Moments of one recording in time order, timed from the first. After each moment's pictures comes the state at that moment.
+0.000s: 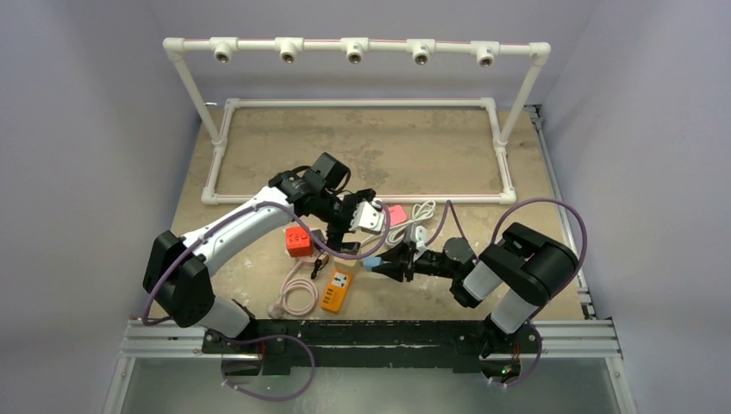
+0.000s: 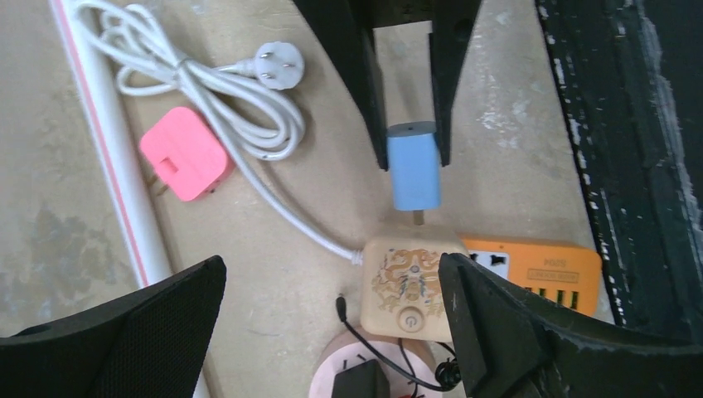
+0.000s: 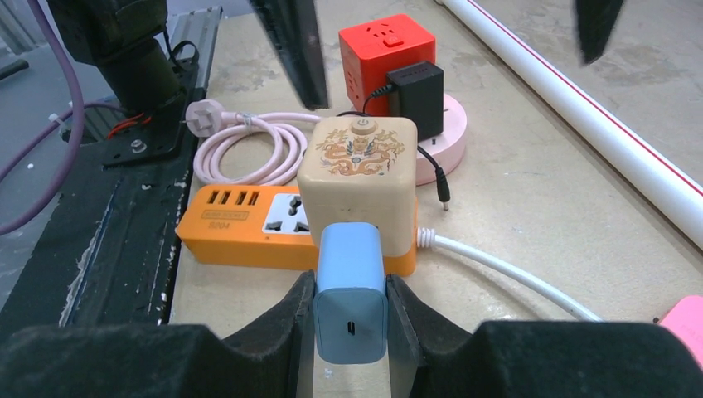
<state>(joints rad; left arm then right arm) -0.70 1.48 1.21 -0.76 0.62 1.00 0.71 1.66 0.14 1.49 -0.65 0.09</state>
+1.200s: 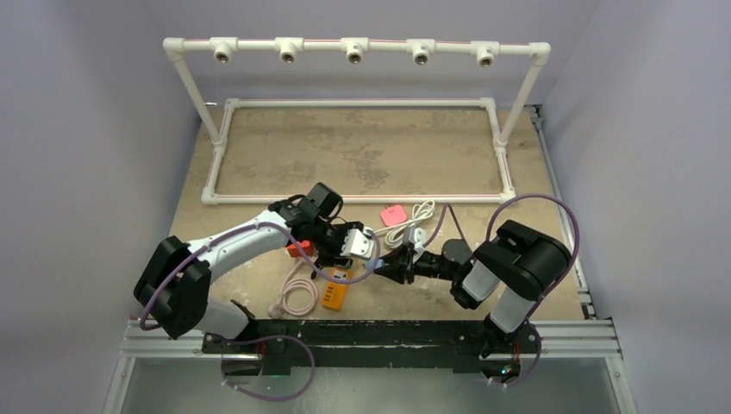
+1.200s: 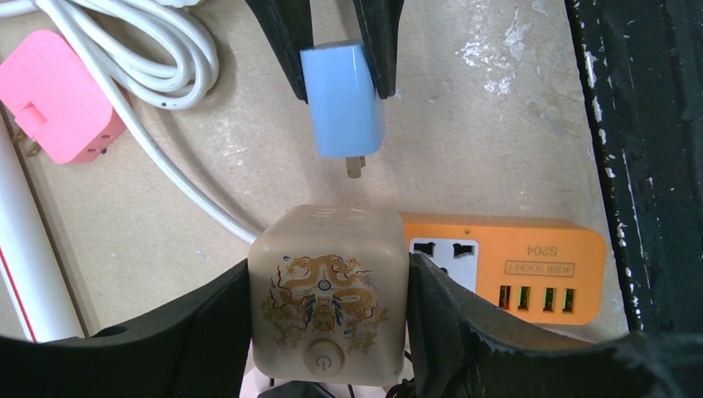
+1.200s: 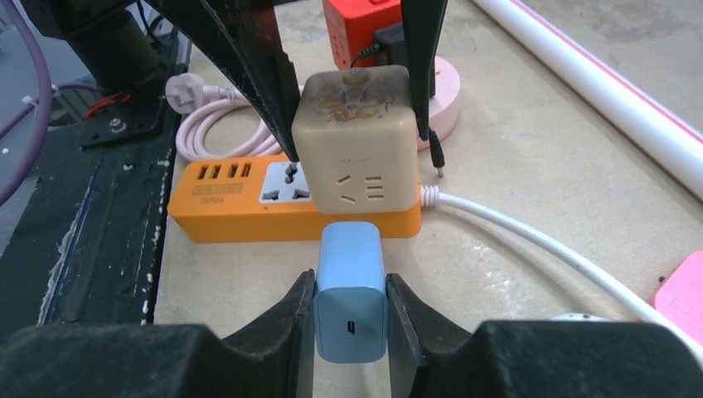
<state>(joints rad) -0.71 1.44 0.91 -0.60 0.57 1.03 0.71 1.71 0.12 1.49 -0.62 0.07</state>
